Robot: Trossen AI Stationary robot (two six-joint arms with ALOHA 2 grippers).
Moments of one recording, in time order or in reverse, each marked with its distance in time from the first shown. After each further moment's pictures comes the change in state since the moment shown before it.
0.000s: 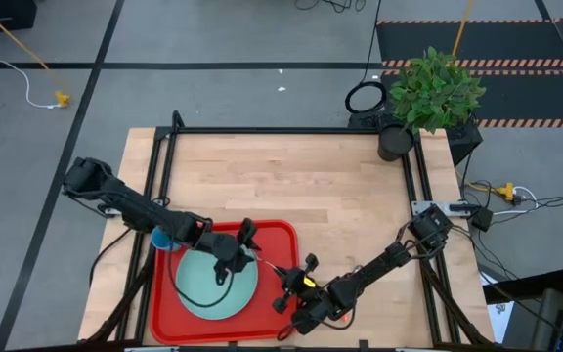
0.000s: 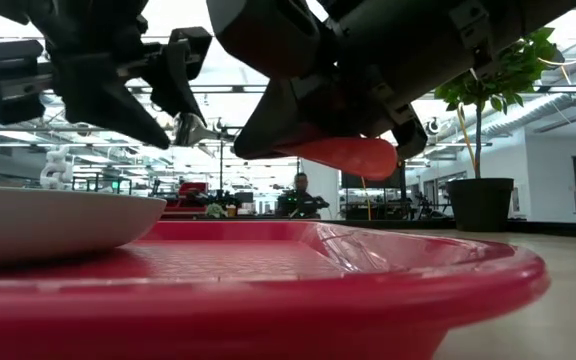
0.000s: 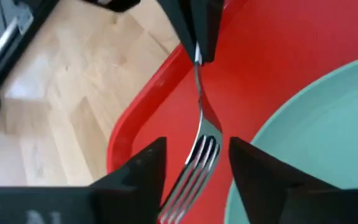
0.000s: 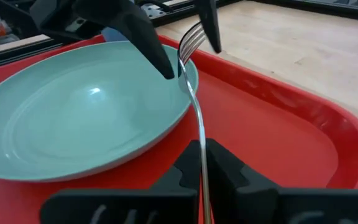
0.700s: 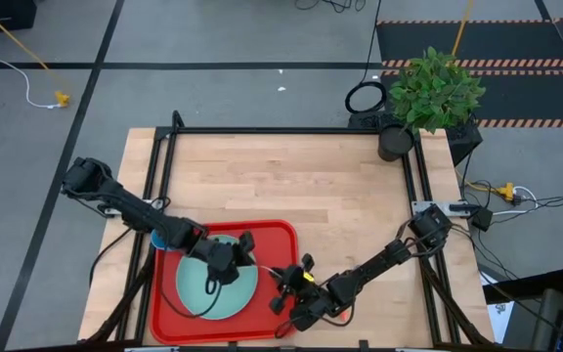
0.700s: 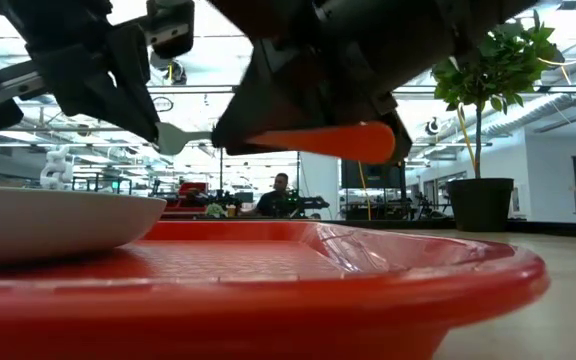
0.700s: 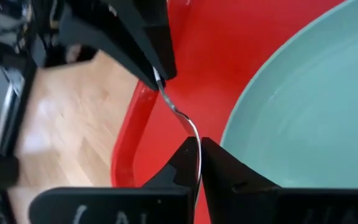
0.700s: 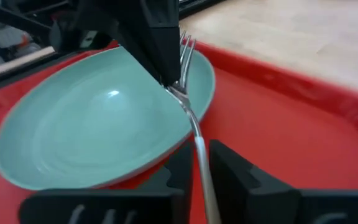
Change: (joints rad) left arm -0.069 -0.008 -0.002 -0.015 -0.015 0.254; right arm -0.016 -0.010 0.000 0.058 -0.097 0.047
